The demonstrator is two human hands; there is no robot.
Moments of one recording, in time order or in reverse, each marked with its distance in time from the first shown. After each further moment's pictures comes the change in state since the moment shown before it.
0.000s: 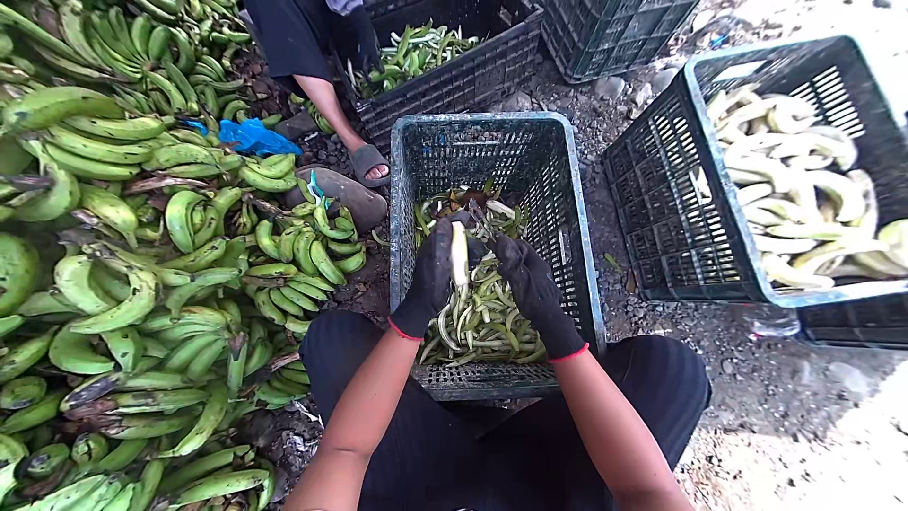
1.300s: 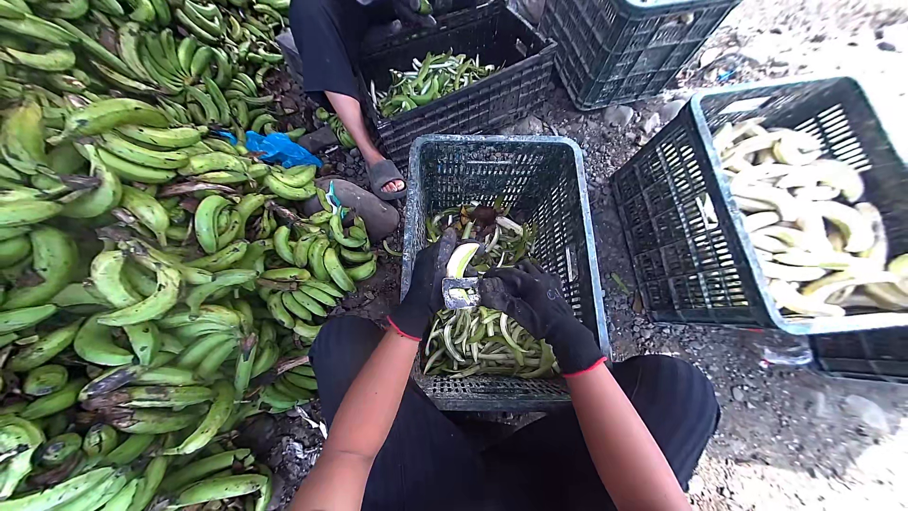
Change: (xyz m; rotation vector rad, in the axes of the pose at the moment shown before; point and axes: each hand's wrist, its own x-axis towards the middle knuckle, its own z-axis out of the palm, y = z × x) left_hand 0.005 0.005 -0.018 0.010 0.084 -0.186; right_hand 0.016 0.012 -0.014 -0.346 -0.198 -0.387
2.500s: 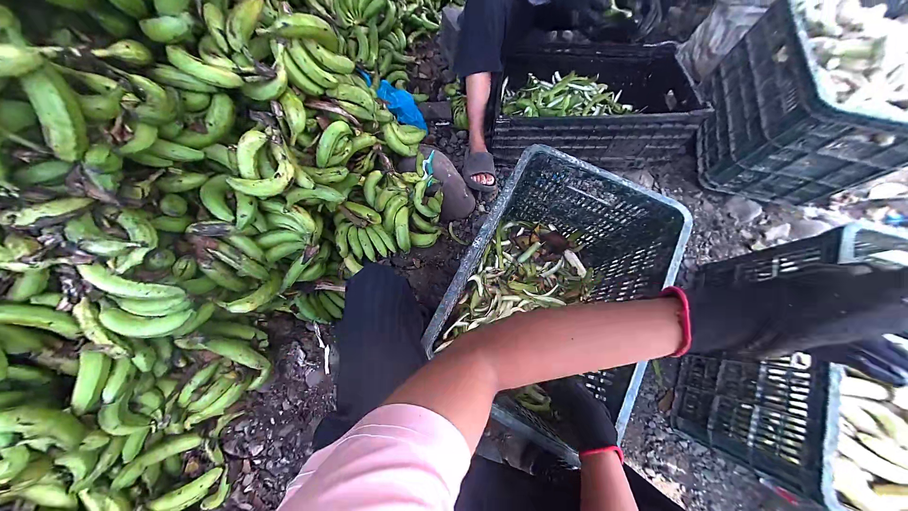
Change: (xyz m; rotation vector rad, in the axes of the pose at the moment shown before) left_hand 0.009 0.110 0.228 -0.252 -0.685 0.096; right_hand -0.070 0.038 0.027 -0.005 -0.494 0.616
